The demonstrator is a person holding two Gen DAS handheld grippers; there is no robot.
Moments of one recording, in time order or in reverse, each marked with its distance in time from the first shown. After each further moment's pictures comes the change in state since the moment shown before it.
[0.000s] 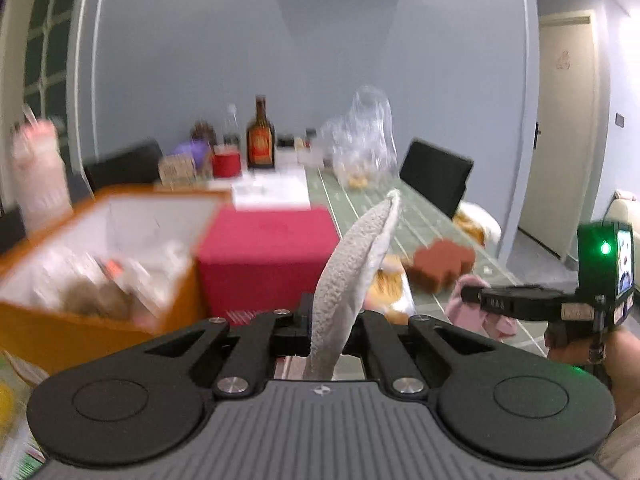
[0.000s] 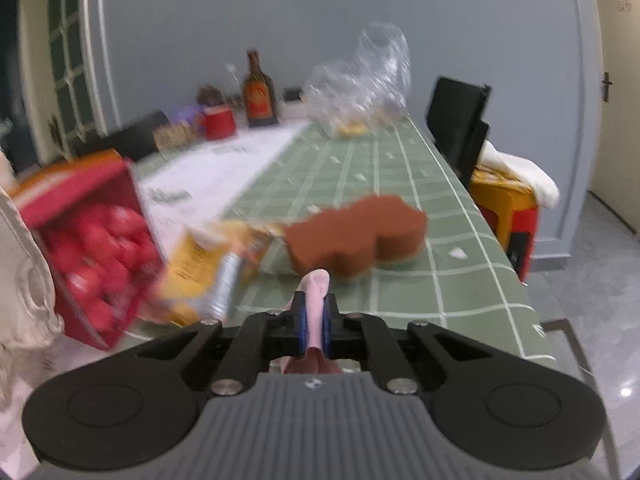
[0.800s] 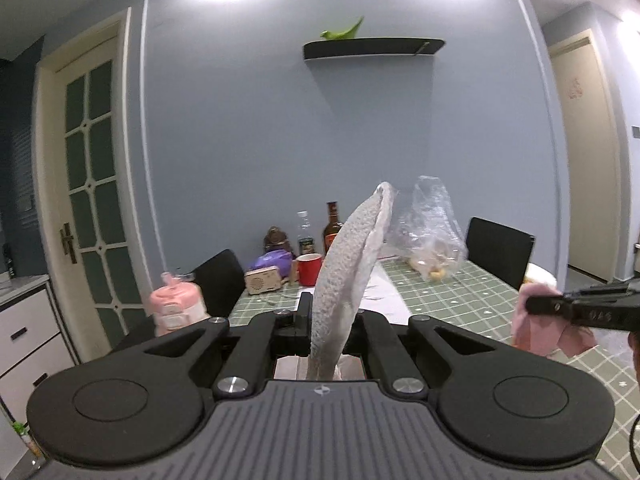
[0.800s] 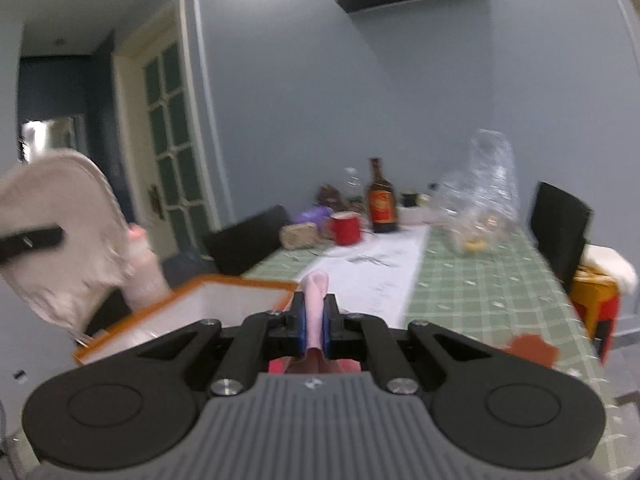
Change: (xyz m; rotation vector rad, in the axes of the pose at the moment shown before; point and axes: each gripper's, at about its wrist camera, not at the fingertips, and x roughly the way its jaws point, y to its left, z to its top) left arm -0.067 0.110 0.091 0.114 -0.205 0.137; right arm -0.087 0.140 0.081 -0.041 -0.222 0.288
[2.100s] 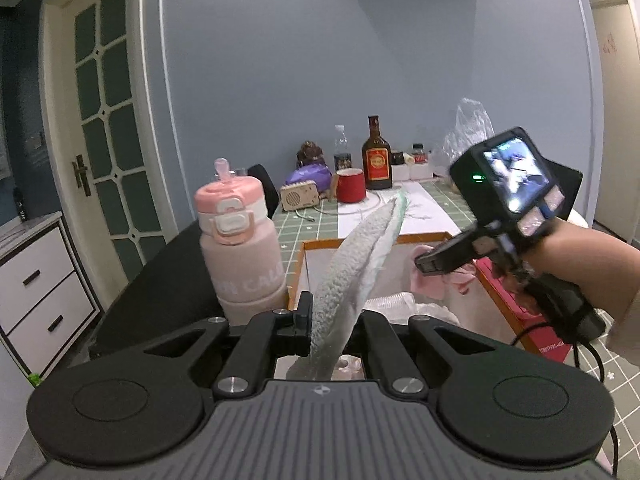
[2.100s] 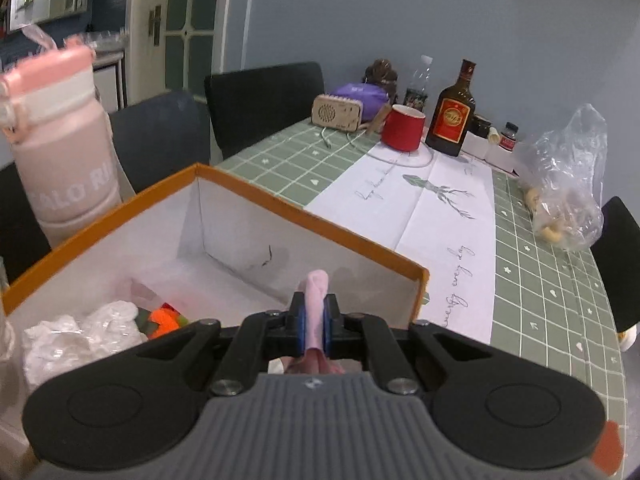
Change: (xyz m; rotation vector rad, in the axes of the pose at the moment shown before) left arm 0.051 0.077 -0.046 -0.023 0.243 0.032; right arm 0.282 0.111 -0.011 -0.348 0.468 -0.157
